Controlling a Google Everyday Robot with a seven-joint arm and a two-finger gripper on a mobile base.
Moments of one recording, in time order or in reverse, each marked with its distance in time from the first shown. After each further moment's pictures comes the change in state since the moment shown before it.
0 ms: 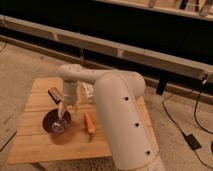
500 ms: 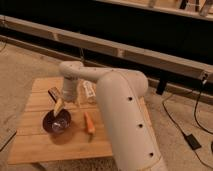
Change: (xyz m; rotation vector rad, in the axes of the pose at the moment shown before) arm -0.001 0.003 -0.023 -0.045 -0.045 0.032
